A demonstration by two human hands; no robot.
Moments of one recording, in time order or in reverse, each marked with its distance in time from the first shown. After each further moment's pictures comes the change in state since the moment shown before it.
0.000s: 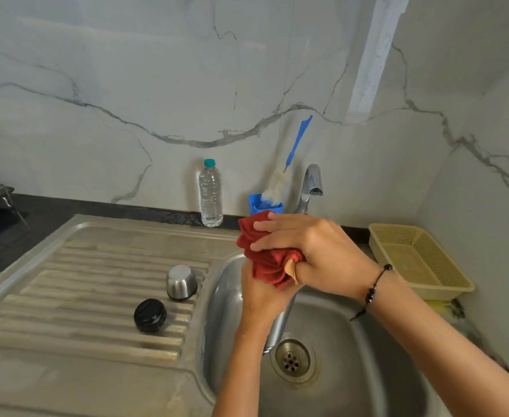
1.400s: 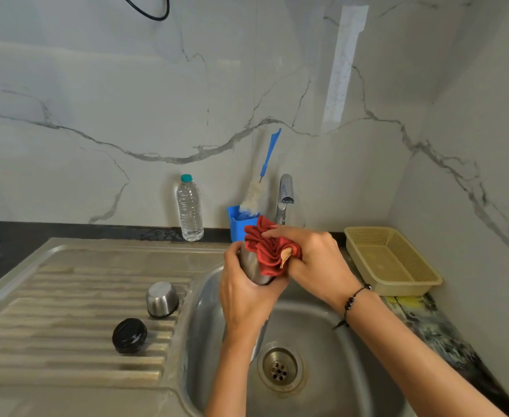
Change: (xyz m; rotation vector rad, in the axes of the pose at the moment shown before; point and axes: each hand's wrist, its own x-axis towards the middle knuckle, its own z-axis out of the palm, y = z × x) left_hand -0.013 0.013 0.009 0.196 0.154 0.019; right_hand -0.028 0.007 0.002 0.198 0.288 0.420
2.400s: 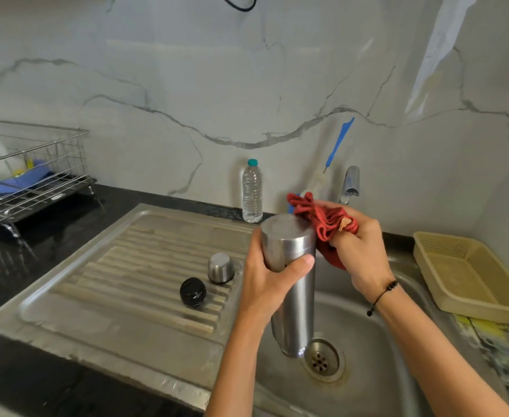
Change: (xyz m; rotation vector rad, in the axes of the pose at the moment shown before) left_hand -0.013 0.019 -0.059 -0.260 -0.087 -0.023; right_hand 0.018 0.010 0.037 0.770 0.025 0.124
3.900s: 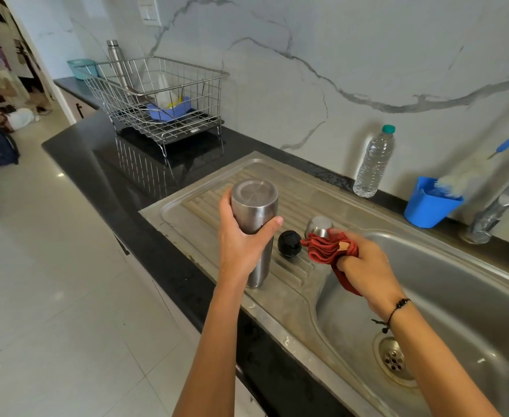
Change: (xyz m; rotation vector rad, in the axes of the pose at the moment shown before) left_hand -0.035 -0.012 -0.153 0.312 0.611 -0.009; right_hand -0.046 0.015 0.116 -0.361 -0.476 0.293
